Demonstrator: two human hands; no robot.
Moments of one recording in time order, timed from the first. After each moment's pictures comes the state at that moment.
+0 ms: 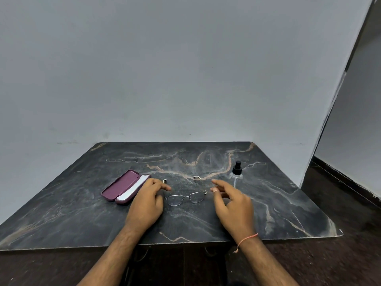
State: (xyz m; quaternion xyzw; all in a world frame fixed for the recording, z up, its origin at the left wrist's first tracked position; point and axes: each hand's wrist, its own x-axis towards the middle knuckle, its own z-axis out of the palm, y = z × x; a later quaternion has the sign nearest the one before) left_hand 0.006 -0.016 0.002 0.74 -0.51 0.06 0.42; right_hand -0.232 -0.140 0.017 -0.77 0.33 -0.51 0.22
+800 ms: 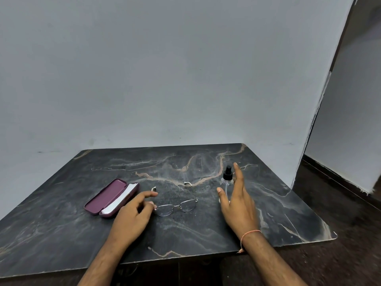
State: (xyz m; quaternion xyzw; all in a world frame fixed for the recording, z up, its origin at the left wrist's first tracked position) left_hand -0.003 -0.008 0.013 0.75 -0.42 -0.12 0.49; right_hand -0.247 -0.181 0.022 -0.79 0.44 -0.41 0.15
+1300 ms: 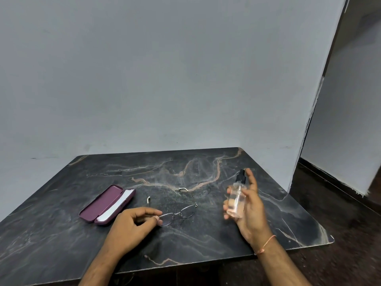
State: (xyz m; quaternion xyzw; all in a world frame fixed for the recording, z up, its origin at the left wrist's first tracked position) left_hand -0.012 0.002 0.022 0.72 -0.44 -0.20 0.49; right_hand -0.270 -0.189 0.041 -0.45 0.18 -0.50 0.72
